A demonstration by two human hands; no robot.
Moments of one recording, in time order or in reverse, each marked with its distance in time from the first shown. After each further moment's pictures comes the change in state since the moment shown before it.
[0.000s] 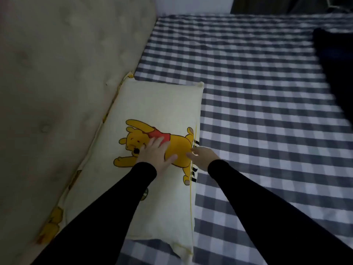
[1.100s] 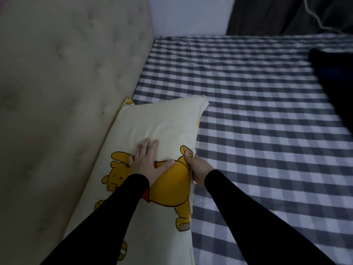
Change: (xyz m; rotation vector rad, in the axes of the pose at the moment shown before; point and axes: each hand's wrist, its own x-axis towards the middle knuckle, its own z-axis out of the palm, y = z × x) left_hand 0.085 -0.047 -0.021 -0.241 0.131 -0.133; right_hand 0.084 -0.049 -0.018 1.137 -0.062 0.165
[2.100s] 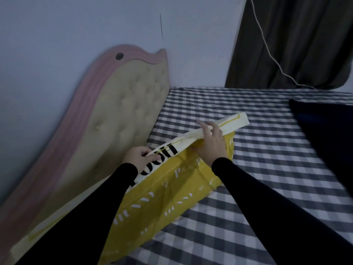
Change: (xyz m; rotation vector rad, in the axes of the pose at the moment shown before) left_hand -0.140 0.001 -0.175 -0.539 0.210 0.024; right_hand -0.186 -0.100 0.028 -1.138 0.564 -1.014
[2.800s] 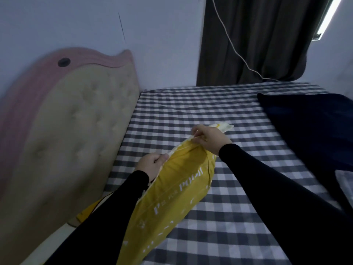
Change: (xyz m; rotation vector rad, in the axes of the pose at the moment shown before) left_hand 0.067 0.066 0.116 0.115 -0.170 0.128; right_hand 0.070 0.107 -0.055 0.130 -0.307 -0.027
